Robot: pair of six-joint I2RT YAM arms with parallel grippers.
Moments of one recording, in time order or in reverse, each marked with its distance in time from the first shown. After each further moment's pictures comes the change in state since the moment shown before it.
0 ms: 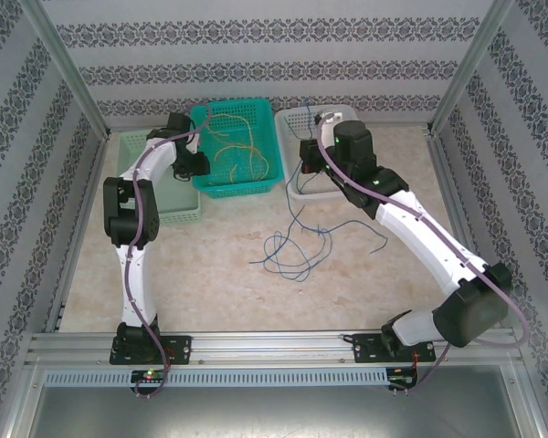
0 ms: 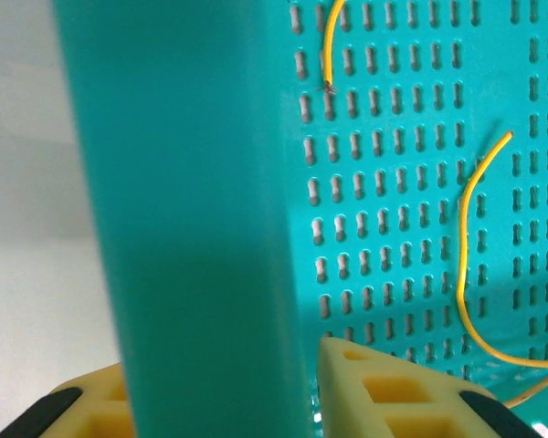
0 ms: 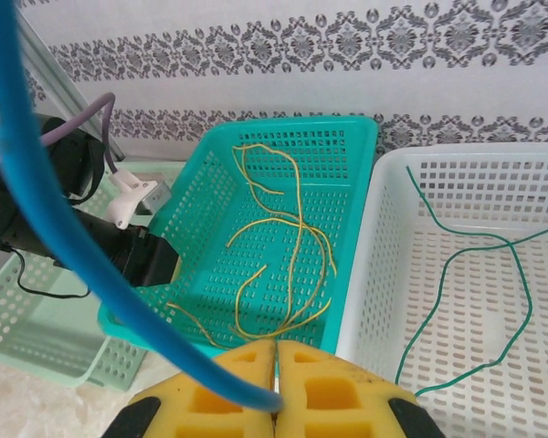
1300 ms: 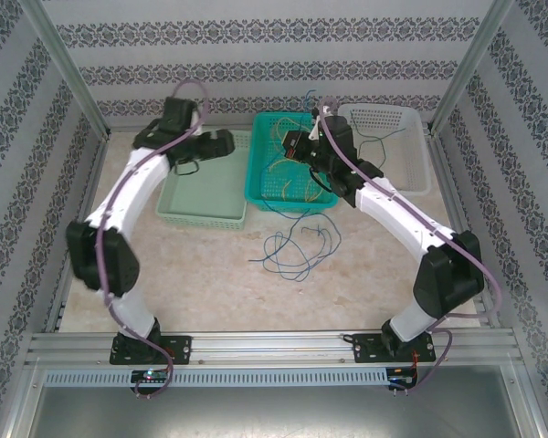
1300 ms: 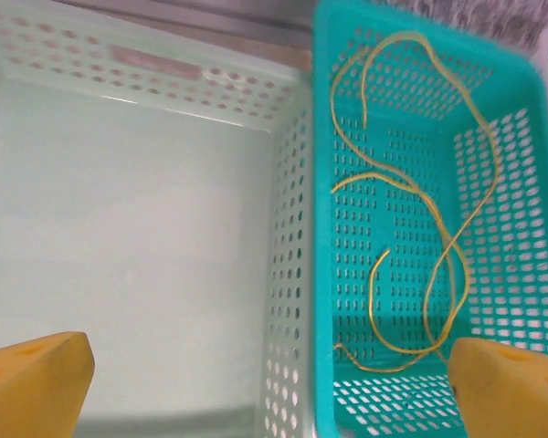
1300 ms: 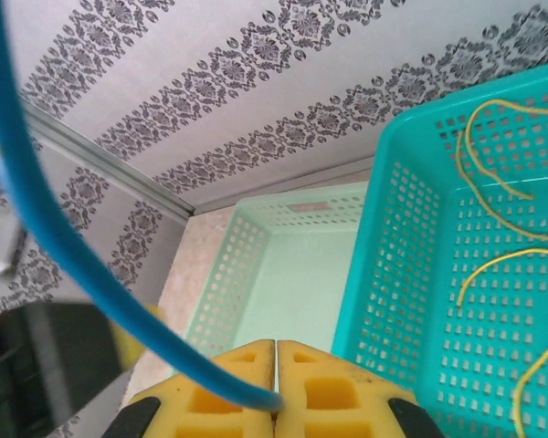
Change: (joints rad) left arm -0.117 -0.570 -0.308 0.148 -0.009 -0.224; right arm -0.006 0.215 0.038 0.222 -0.090 0.459
